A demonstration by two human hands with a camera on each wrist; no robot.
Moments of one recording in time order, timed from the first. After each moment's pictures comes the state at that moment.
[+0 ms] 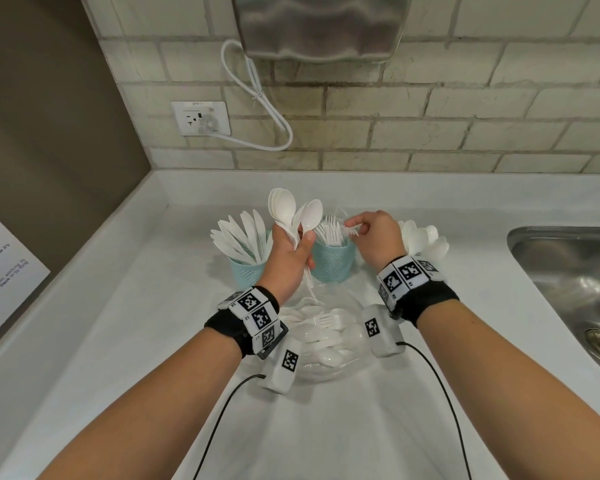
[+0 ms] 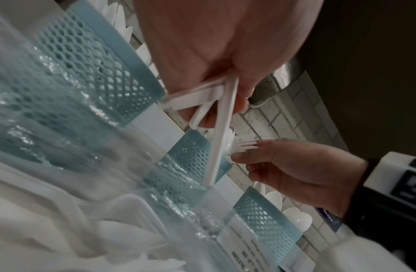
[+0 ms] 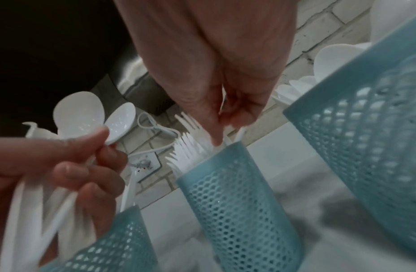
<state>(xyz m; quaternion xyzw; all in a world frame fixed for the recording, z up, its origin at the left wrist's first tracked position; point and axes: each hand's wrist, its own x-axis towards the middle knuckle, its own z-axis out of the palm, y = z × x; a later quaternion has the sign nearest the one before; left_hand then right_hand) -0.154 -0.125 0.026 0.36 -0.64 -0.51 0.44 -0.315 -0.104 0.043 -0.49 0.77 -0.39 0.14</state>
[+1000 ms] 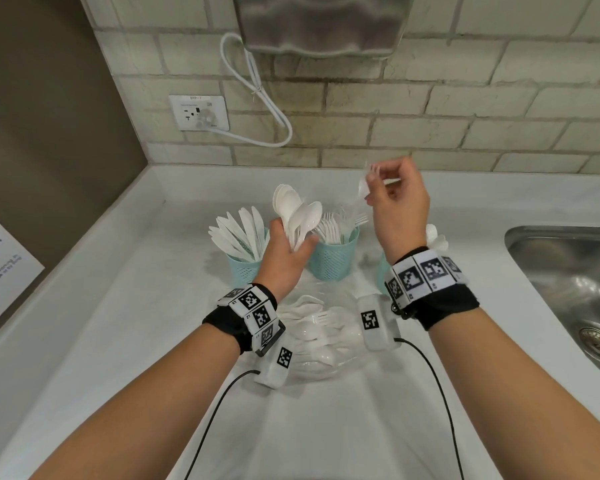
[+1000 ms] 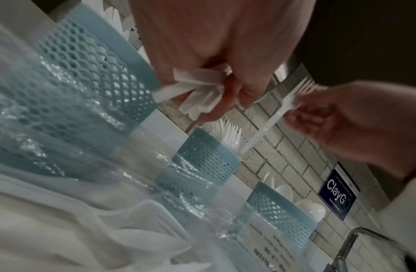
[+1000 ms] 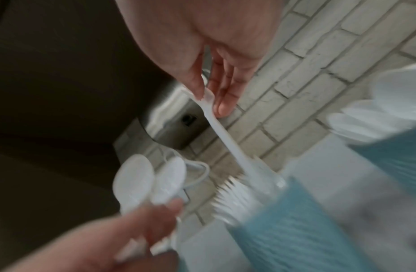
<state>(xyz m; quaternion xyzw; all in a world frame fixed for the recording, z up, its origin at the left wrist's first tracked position) -0.151 -0.133 0.020 0.41 -0.66 -0.48 0.42 -0.299 -0.085 0.096 -0.44 0.61 -0.66 0.03</state>
